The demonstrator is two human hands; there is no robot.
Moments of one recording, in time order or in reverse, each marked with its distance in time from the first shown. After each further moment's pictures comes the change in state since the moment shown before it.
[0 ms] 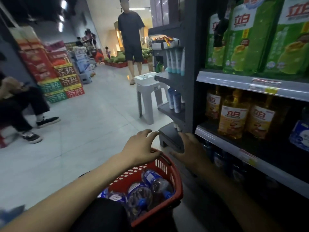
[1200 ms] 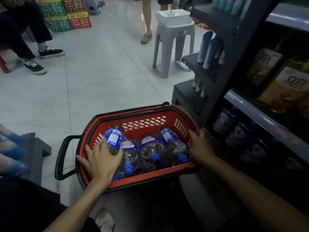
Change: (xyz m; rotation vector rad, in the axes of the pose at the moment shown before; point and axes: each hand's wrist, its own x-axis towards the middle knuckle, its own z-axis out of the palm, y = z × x) left_hand -0.184 -0.111 0.194 -0.068 0.079 -1.021; right_hand -0.021 0.073 0.144 -0.202 -0.371 0.156
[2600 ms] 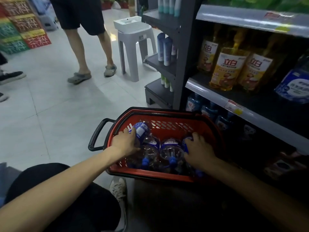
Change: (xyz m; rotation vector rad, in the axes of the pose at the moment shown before) left_hand 0.001 0.136 -0.008 0.349 -0.390 0.760; right_hand -0.124 0.026 -0.046 -0.368 -0.007 0.094
